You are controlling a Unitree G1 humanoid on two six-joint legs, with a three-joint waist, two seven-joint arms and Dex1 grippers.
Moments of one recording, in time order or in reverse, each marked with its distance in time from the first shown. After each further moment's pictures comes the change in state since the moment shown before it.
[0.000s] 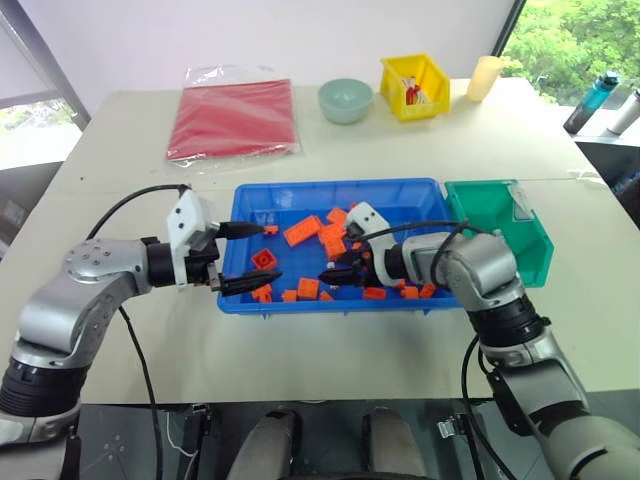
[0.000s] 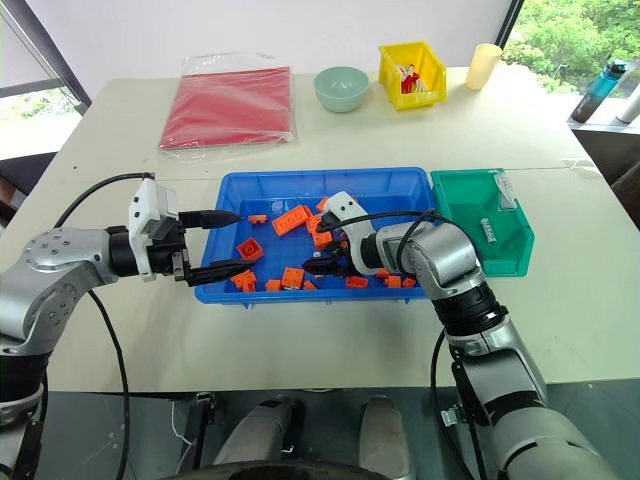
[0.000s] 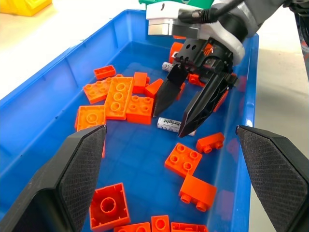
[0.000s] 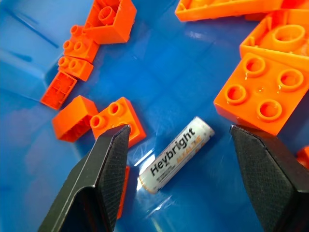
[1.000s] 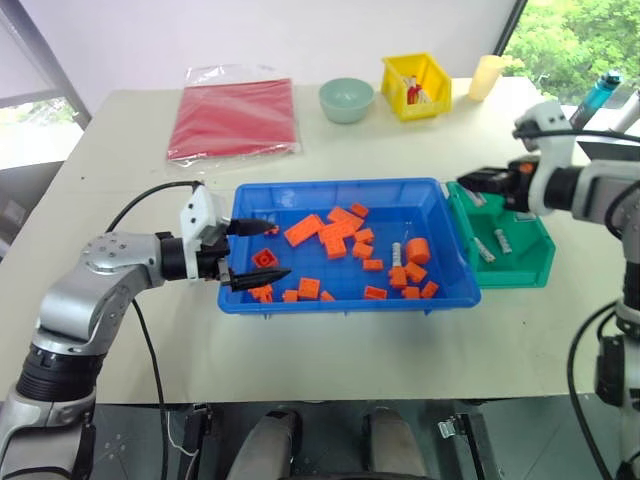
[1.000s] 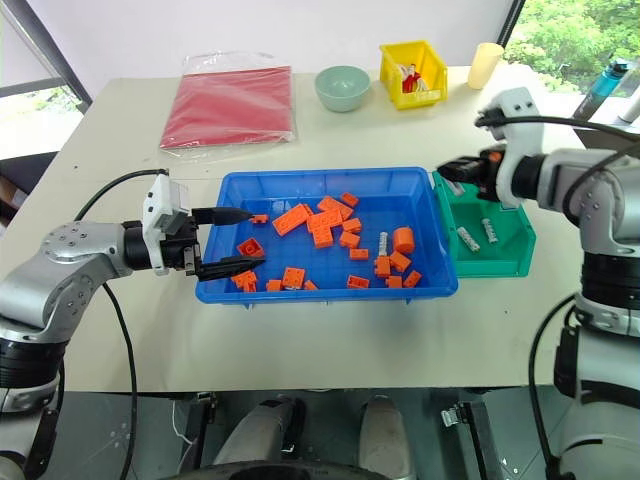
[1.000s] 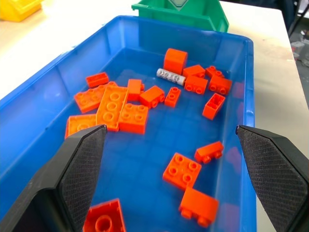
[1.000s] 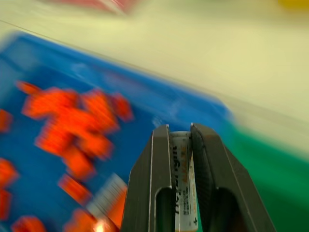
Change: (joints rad) left arm -0.071 -0.051 -0.056 0.067 0.024 -0.027 -0.041; right arm -0.021 -0.476 -0.433 0.064 0.045 0.015 0.056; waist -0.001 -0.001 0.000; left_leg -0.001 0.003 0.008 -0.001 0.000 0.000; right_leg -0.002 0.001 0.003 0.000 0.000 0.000
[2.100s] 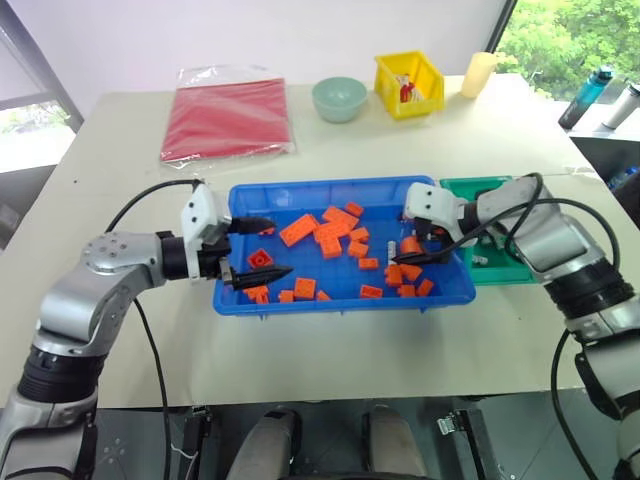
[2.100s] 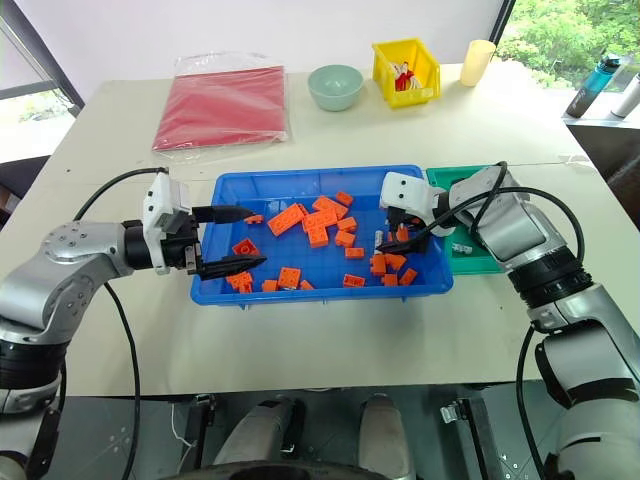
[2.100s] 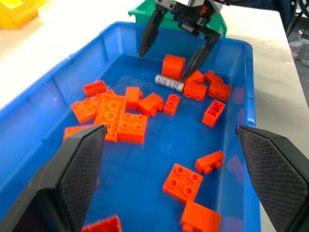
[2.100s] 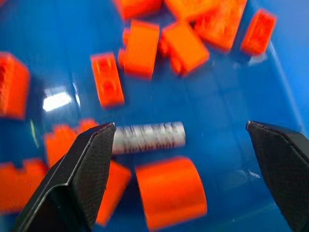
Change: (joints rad) left arm 0.021 0.000 0.015 -0.034 -0.002 0.023 0.033; right arm -0.124 0.065 0.608 0.276 -0.446 -0.869 0.462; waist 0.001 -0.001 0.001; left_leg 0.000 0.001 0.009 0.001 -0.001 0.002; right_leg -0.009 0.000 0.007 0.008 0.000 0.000
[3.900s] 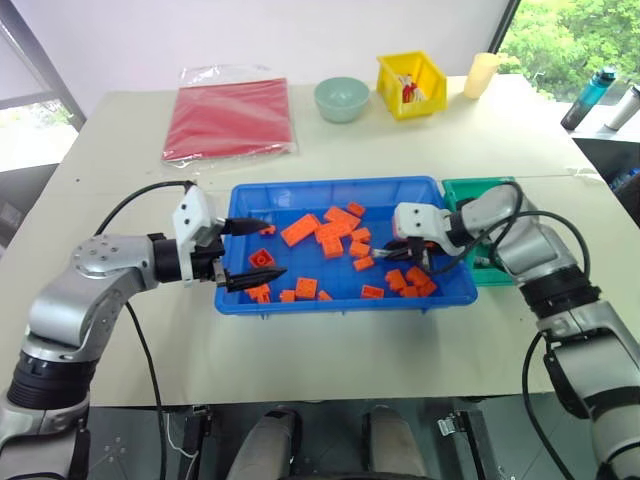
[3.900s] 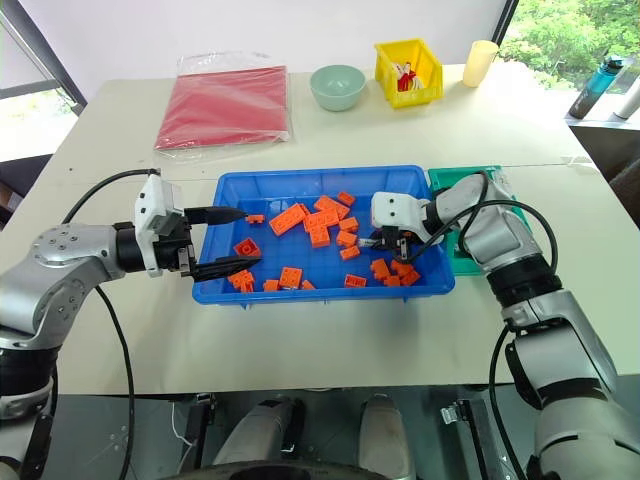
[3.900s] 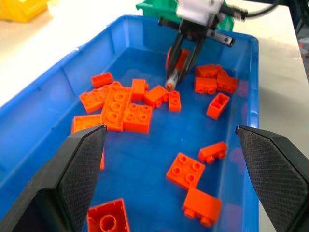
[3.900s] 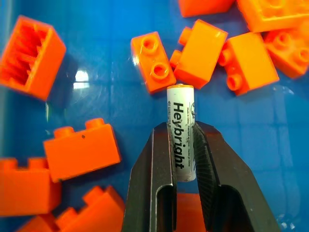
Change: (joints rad) left arm 0.015 0.023 0.025 -0.013 -0.001 -0.002 -0.014; right arm 0.084 0.114 -0.161 0.001 -0.104 -0.104 0.141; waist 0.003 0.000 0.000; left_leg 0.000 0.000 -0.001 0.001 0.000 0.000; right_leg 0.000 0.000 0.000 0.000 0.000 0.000
